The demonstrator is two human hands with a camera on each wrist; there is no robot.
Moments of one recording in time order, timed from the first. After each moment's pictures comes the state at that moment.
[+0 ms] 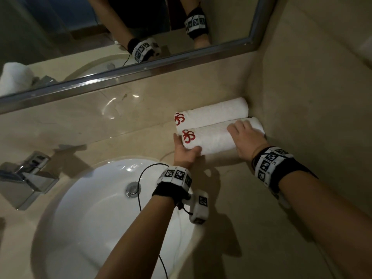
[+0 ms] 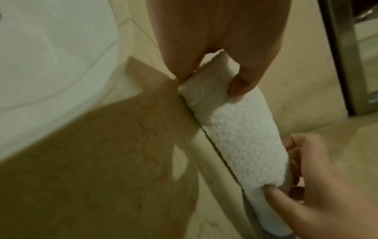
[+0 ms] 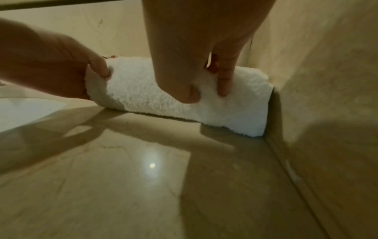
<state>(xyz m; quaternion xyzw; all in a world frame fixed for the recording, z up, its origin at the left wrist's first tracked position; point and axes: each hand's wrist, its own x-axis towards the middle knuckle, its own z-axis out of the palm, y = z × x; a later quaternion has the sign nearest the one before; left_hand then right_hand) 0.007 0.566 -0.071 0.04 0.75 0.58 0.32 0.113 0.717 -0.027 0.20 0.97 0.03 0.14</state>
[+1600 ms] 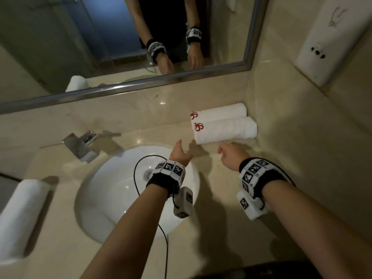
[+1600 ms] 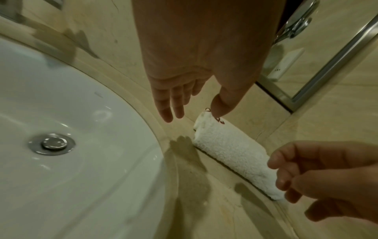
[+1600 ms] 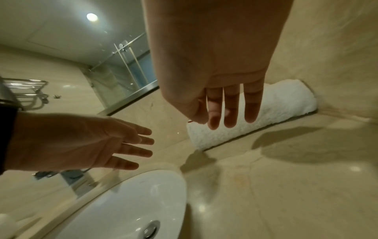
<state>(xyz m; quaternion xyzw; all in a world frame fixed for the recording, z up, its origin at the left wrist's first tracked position) 0.064 0.475 0.002 0.13 0.88 0.35 0.29 0.173 0.621 0.008 0.28 0.92 -0.25 0.12</state>
